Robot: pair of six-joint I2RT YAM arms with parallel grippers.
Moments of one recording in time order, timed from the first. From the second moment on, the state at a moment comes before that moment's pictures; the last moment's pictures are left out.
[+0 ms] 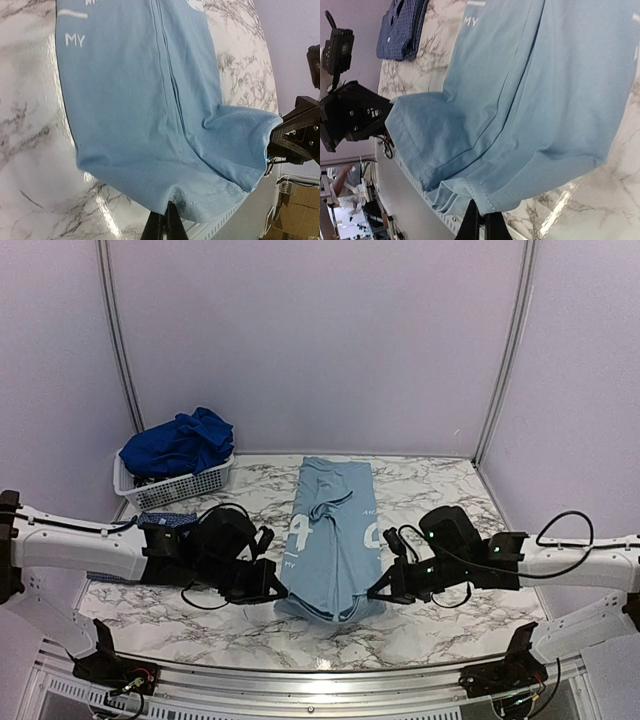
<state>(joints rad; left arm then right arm) -1.09 1.40 0.79 -0.22 0.12 -0.98 0.92 1.13 0.61 -0.22 -0.35 0.91</state>
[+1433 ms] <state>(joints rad) -0.58 2.23 1.67 -0.29 0.28 -0.68 0.34 2.08 1.46 -0.31 -0.59 0.40</state>
